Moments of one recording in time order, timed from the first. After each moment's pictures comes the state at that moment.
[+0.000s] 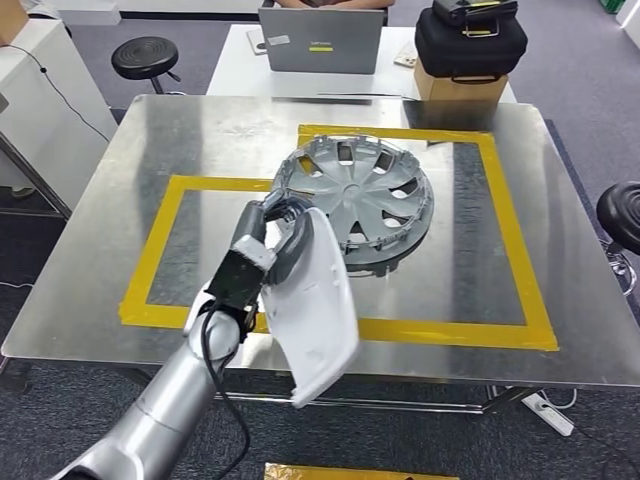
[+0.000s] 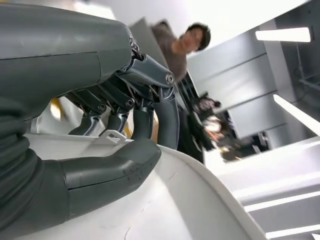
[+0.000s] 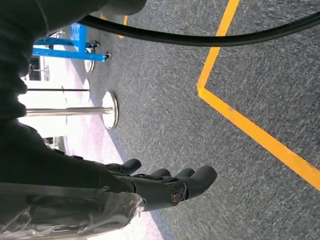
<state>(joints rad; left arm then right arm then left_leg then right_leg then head) -0.49 -0.23 -0.52 -1.18 -0.36 0.20 -0.45 -0.10 0.18 -0.90 -0.21 1.55 -0.18 0.31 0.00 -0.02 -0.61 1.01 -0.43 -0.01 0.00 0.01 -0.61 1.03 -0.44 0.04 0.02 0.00</state>
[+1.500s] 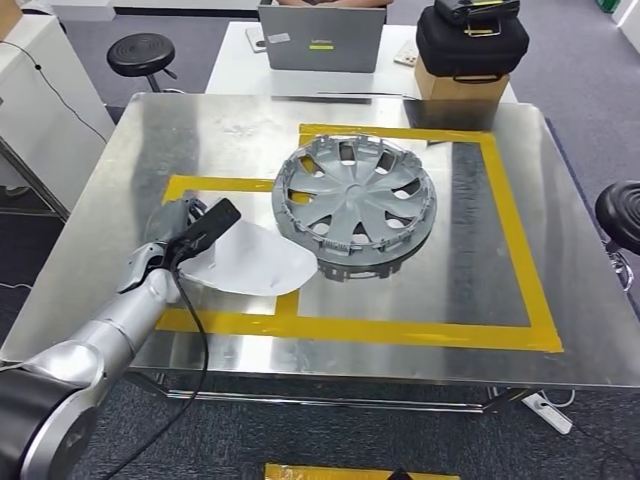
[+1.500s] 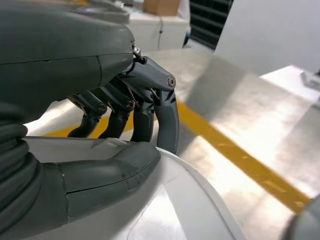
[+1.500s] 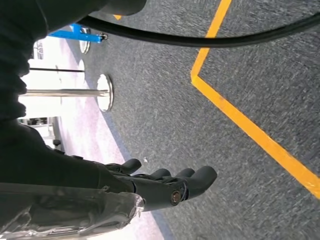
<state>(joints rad) -0.85 -0.05 -0.37 -0.35 -0.77 0.38 -0.13 -0.12 0.18 -0.81 -0.21 1.55 -0.17 0.31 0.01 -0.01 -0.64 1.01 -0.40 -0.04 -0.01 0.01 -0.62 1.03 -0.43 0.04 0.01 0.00</state>
